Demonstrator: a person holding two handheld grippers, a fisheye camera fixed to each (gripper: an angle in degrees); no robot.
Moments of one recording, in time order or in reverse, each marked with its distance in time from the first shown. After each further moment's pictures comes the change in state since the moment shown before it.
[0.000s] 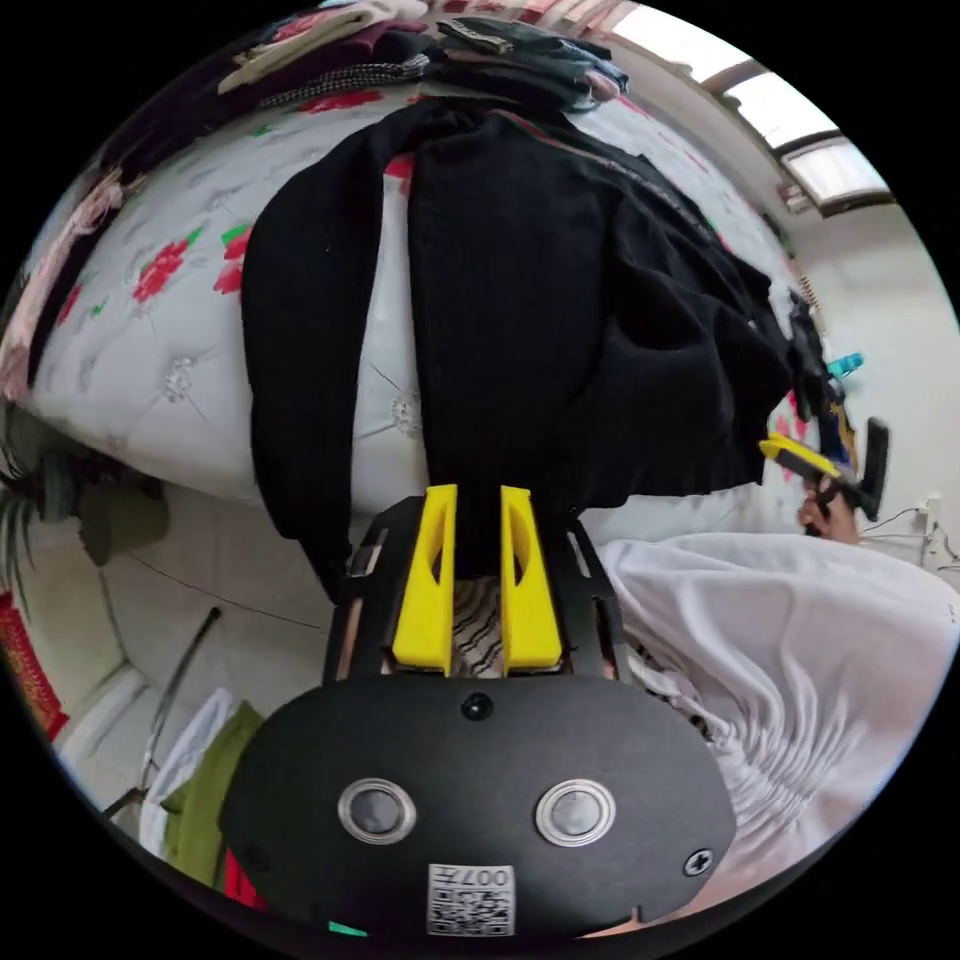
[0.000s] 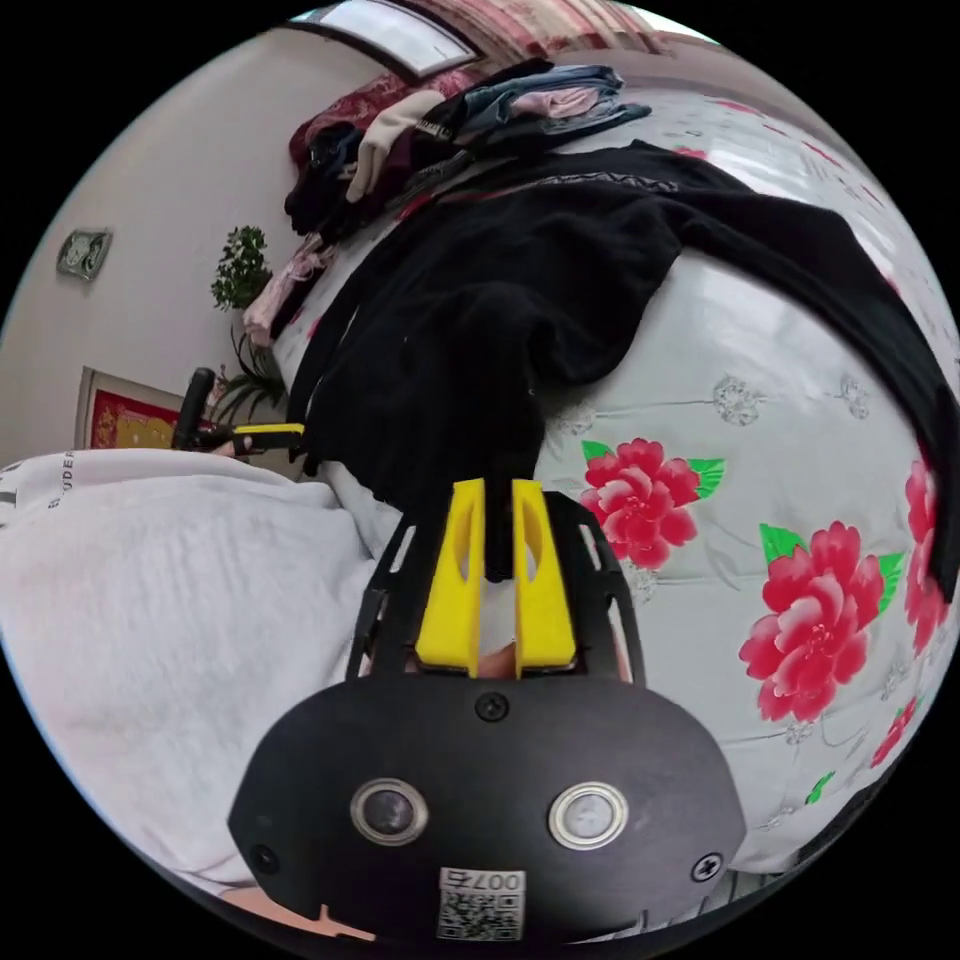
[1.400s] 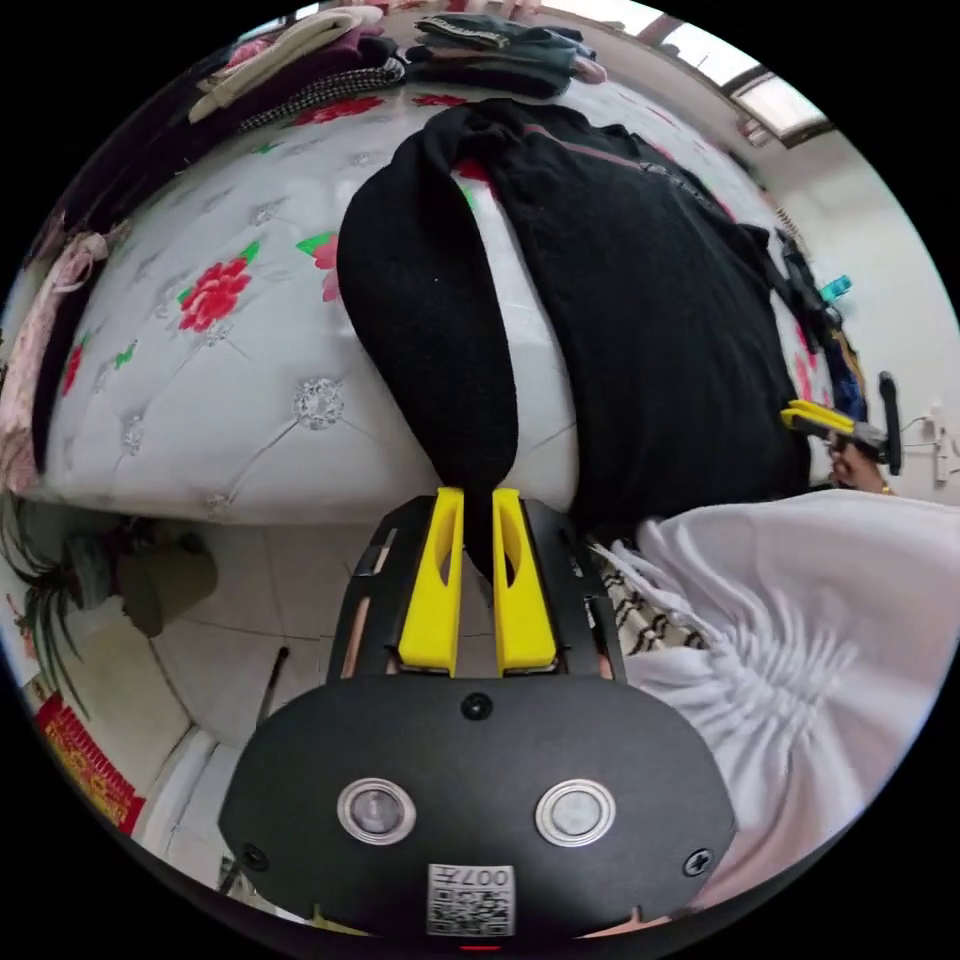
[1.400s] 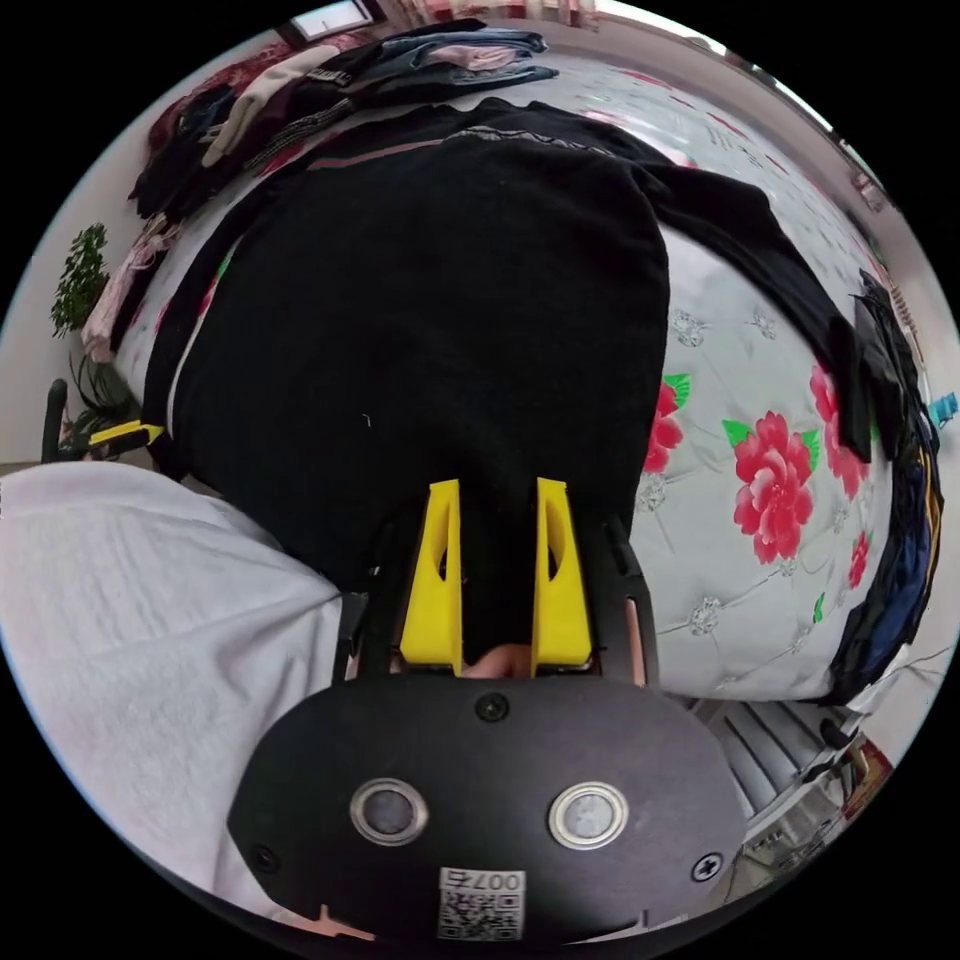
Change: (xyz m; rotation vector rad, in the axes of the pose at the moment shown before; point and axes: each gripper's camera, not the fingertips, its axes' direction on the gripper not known) left arm -0.153 0.013 -0.136 0.018 0.080 0.157; right arm -0.120 0.000 0.031 -0.118 0.422 0.281
